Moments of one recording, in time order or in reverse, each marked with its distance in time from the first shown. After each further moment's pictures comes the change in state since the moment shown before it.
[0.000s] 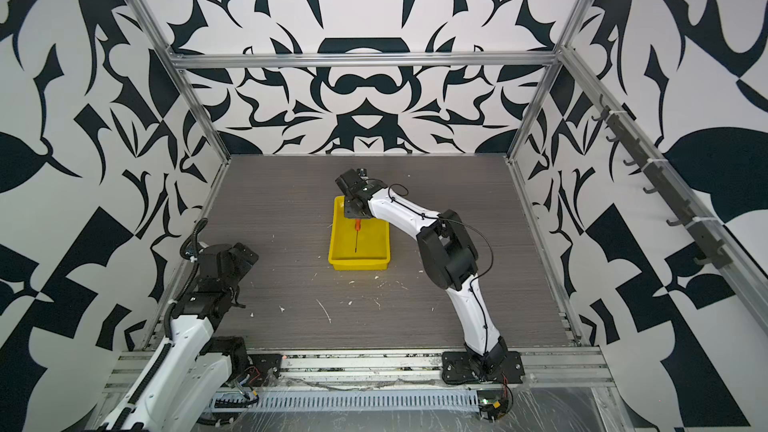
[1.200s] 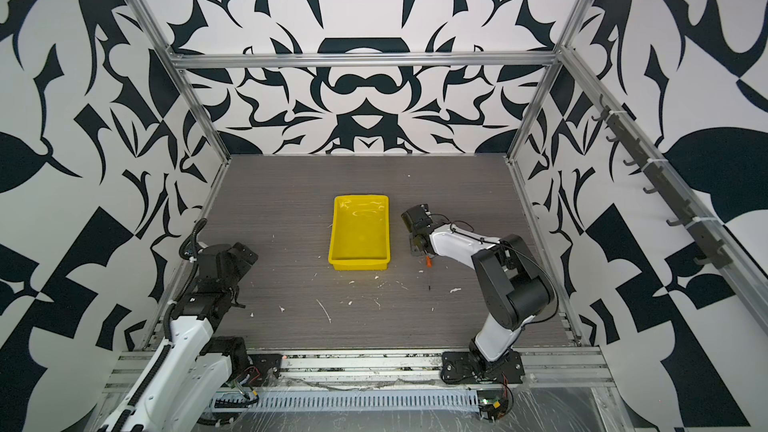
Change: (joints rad) left arm 0.000 -0.010 0.000 0.000 -0.006 0.000; right arm -0.227 -0.555 -0.896 0.201 0.168 -0.262
